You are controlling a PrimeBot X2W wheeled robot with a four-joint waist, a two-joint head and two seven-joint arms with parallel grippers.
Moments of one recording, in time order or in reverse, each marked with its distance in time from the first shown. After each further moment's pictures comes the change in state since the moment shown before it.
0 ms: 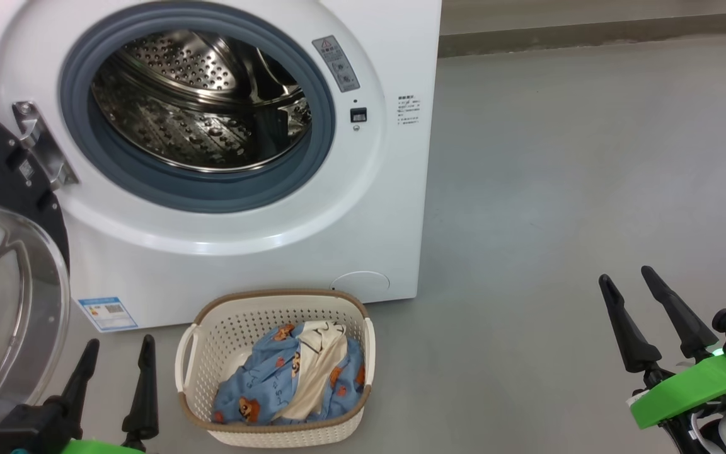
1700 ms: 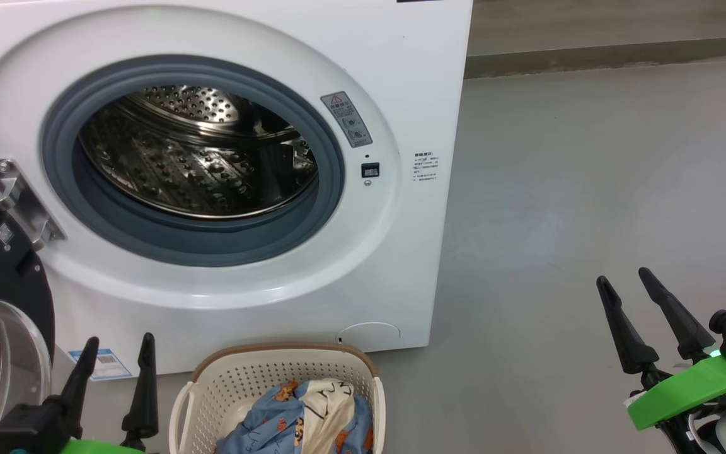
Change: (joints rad) left arm -0.003 0.004 -0.004 0.000 -0.003 0.012 -0.012; right arm 0.000 0.007 0.002 0.005 0.000 0.000 0.000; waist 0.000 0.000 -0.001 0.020
